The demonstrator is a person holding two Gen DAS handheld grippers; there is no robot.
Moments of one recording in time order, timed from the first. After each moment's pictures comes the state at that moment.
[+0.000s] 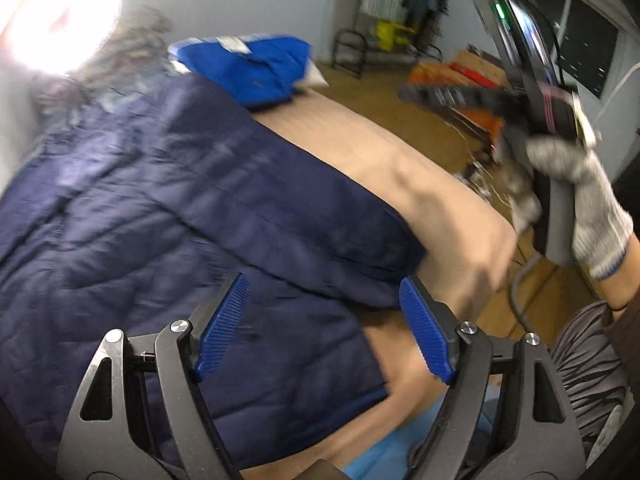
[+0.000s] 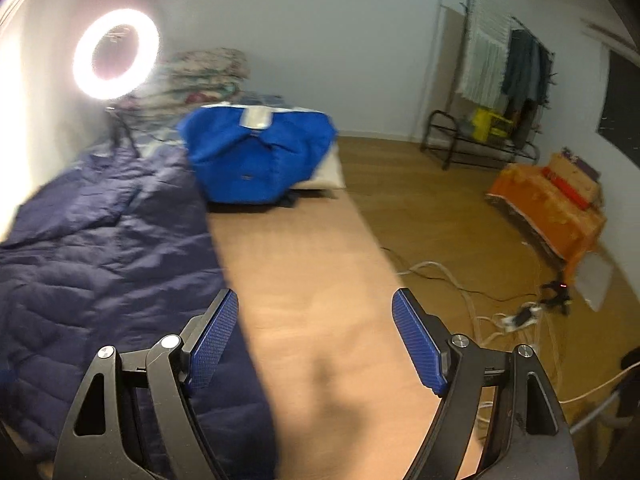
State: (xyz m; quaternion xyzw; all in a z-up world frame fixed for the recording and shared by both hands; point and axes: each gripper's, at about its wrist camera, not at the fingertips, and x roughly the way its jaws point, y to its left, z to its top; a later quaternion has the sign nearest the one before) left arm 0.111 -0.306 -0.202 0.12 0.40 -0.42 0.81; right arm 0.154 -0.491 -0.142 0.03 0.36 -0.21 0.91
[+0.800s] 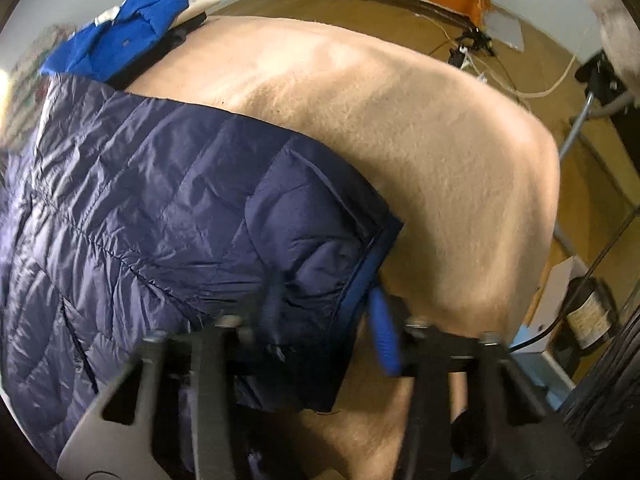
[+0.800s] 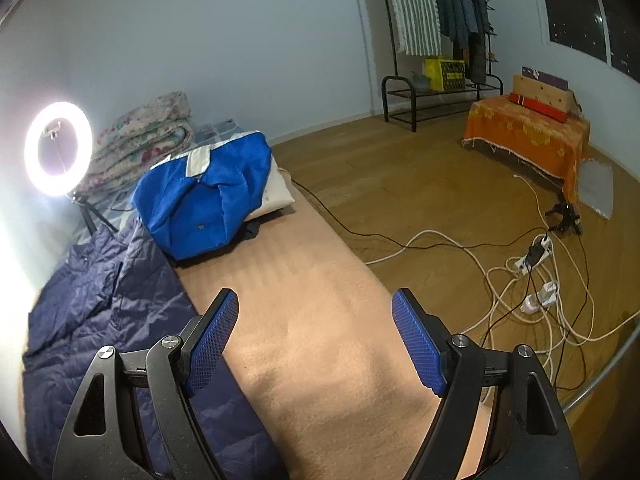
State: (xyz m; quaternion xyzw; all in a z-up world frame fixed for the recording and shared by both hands) left arm 0.102 -0.448 -0.290 0.29 0.45 -0.42 0.73; right arm 0.137 -0.558 -0.127 0.18 0.32 -0.24 0.90
